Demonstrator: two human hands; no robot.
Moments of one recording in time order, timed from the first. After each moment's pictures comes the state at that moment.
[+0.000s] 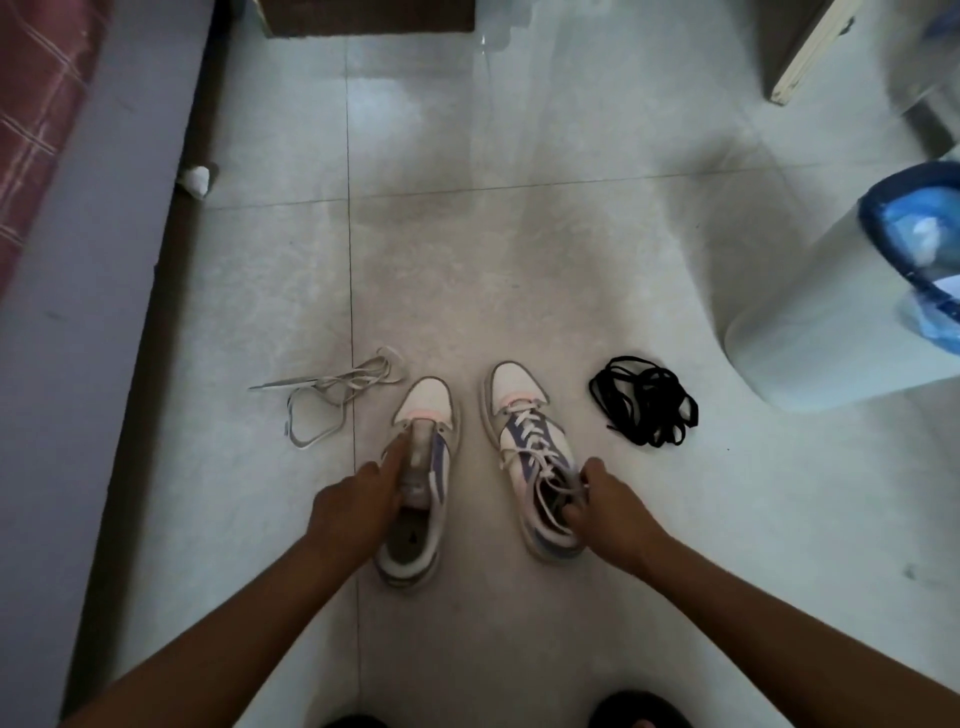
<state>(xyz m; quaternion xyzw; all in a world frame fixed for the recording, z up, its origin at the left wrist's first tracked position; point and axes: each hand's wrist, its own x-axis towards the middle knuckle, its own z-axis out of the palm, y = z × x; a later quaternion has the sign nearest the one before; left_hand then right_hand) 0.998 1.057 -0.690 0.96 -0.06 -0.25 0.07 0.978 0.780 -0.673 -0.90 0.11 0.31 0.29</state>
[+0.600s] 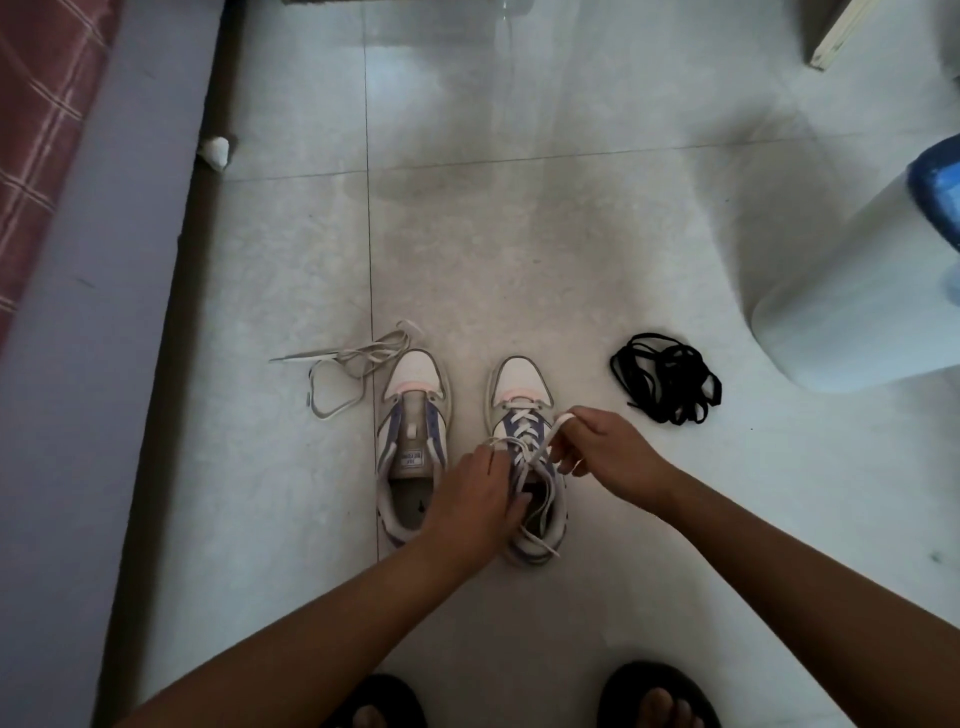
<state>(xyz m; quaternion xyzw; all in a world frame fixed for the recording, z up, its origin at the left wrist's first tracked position) 0.964 0.976 -0.671 0.96 -0.14 -0.19 0.15 1.006 0.807 -0.639 -0.80 0.11 0.29 0.51</state>
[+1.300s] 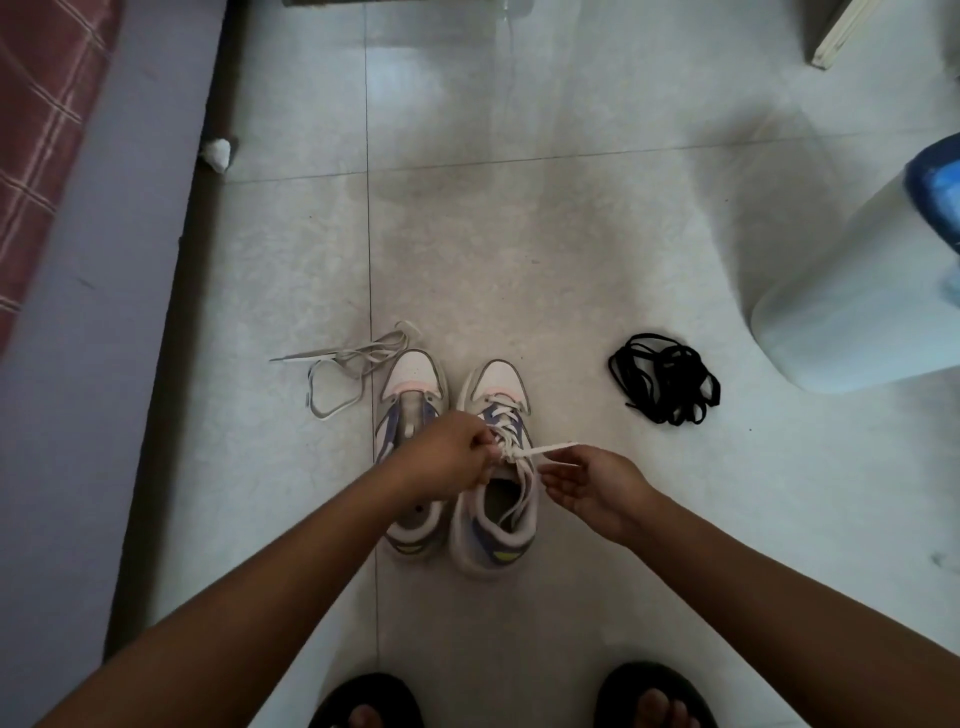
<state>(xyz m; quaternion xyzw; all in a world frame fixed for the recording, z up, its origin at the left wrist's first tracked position) 1.018 0.995 -0.614 0.85 -0.03 -0.37 0.36 0.986 0.818 -0.672 -0.47 0.43 0.29 0.72</state>
